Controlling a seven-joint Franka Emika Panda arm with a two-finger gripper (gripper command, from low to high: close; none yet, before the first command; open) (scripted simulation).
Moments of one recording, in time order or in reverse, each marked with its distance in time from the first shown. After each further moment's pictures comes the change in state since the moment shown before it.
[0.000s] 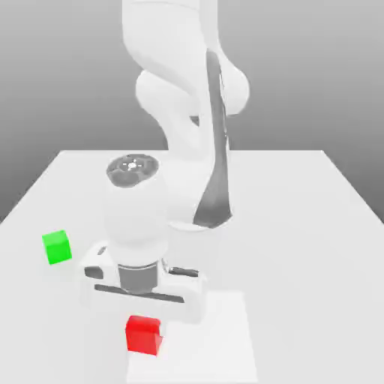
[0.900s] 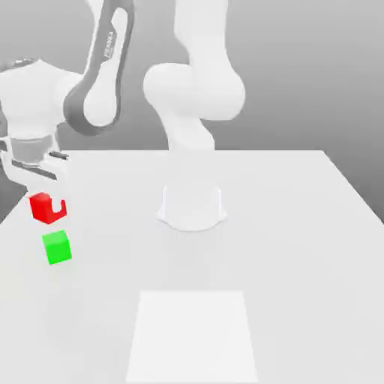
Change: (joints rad) arm -0.505 -0.414 -0.428 -0.269 -0.200 -0.132 -0.376
